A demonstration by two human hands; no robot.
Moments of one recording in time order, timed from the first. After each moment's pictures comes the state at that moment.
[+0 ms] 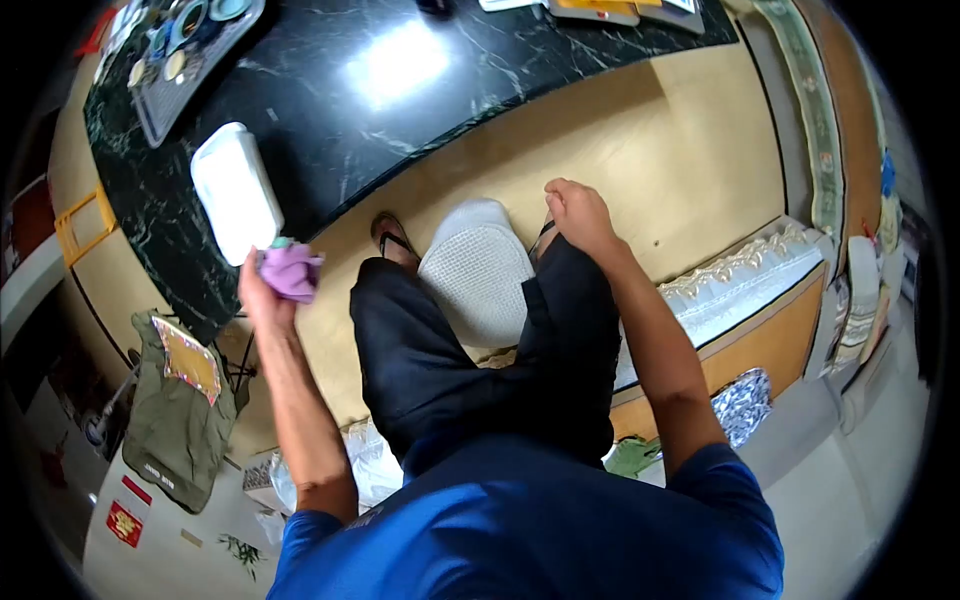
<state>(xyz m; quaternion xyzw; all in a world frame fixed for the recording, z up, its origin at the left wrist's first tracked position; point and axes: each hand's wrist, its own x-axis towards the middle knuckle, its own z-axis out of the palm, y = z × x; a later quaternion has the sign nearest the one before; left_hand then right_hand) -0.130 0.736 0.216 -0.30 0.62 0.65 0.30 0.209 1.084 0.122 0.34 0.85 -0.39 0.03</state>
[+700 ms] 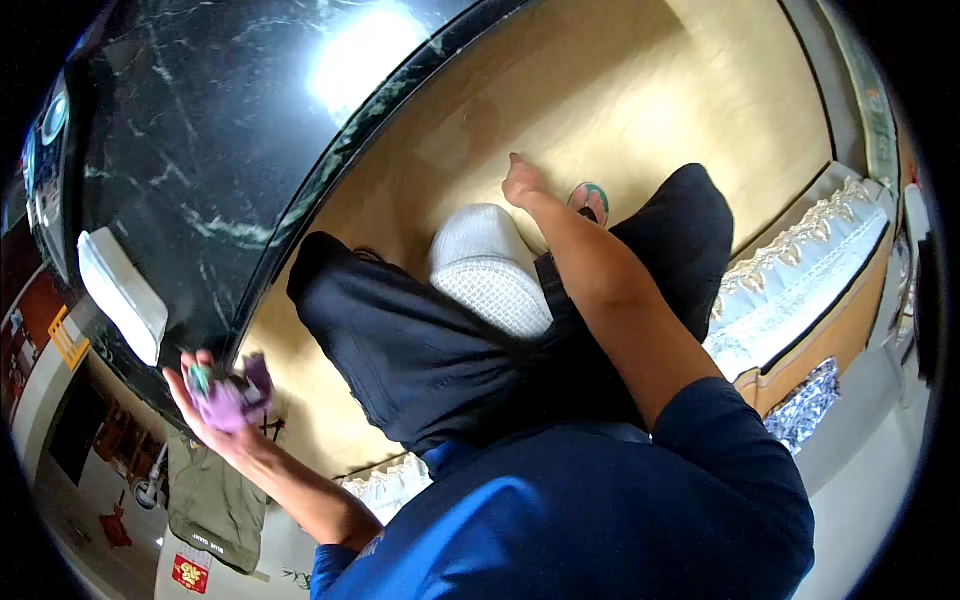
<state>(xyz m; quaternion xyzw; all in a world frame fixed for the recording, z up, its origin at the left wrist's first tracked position) -0.148 0.697 0.129 -0.16 0.59 0.71 0.35 0.183 1.054 -0.253 0.53 0.69 -0.40 0.29</state>
